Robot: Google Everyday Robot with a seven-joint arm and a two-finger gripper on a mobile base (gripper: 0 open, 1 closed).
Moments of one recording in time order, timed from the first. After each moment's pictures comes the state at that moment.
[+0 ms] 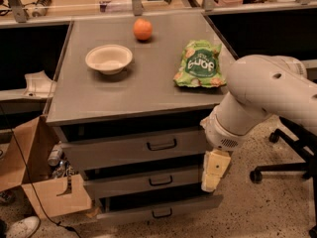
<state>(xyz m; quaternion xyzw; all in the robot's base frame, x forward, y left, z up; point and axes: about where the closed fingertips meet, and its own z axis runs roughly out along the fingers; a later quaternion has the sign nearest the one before) 0.441 -0.132 0.753 -0.64 0.76 0.07 0.11</state>
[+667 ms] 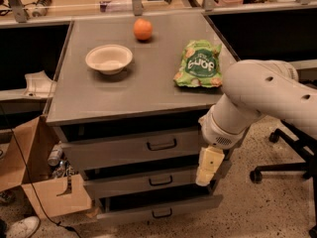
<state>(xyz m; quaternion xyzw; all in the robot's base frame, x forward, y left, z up) 0.462 -0.130 0.738 -0.62 0.77 0.06 0.13</state>
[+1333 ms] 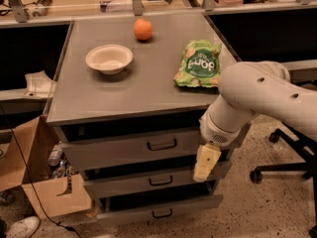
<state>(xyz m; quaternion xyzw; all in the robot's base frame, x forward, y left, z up) 0.478 -0.131 0.725 -0.61 0.78 0.06 0.12</state>
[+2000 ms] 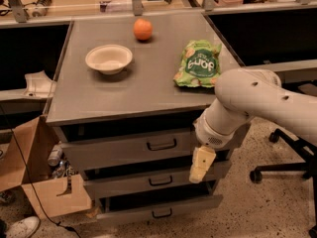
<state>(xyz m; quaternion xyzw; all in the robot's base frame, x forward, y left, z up) 0.485 -0.121 0.704 -0.62 0.77 0.08 0.13</state>
